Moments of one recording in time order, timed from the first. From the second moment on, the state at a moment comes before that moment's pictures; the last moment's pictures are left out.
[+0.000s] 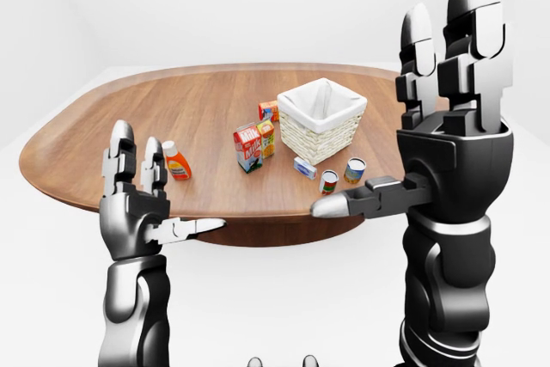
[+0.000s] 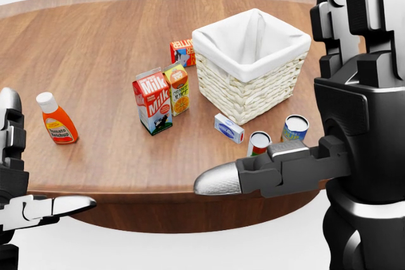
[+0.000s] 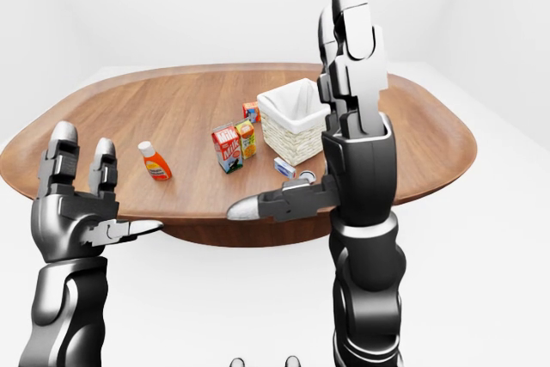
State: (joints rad) left arm 0.08 0.02 0.19 -0.59 -0.33 0.09 -0.01; right arm -0.29 -0.02 0.05 -0.78 -0.14 0.09 0.10
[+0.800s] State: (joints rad) left arm 0.08 0.02 0.19 -0.59 -0.33 0.09 -0.01; right arm -0.23 0.00 0.09 -0.72 -0.23 0.09 0.17
